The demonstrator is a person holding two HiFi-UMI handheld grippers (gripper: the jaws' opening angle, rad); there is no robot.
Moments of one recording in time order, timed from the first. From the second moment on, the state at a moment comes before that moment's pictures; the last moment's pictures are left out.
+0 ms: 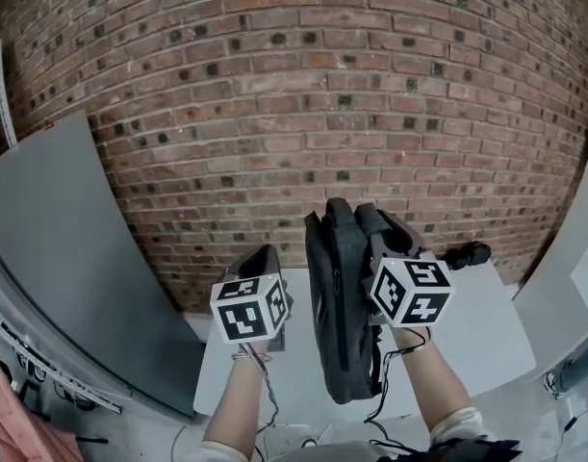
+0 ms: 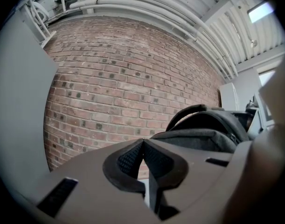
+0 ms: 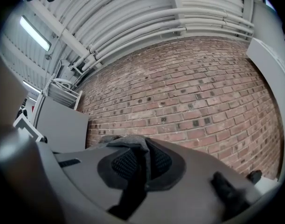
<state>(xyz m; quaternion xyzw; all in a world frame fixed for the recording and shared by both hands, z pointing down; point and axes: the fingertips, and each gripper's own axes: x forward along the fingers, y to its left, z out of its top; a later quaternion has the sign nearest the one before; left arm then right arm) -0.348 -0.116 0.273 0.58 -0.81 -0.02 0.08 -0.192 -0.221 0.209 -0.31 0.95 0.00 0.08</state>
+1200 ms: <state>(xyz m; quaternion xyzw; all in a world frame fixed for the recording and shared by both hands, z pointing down) -0.436 -0.163 0.327 0.56 -0.82 -0.01 0.14 -0.293 -0.265 0.243 -0.27 0.96 -0.02 0.06</state>
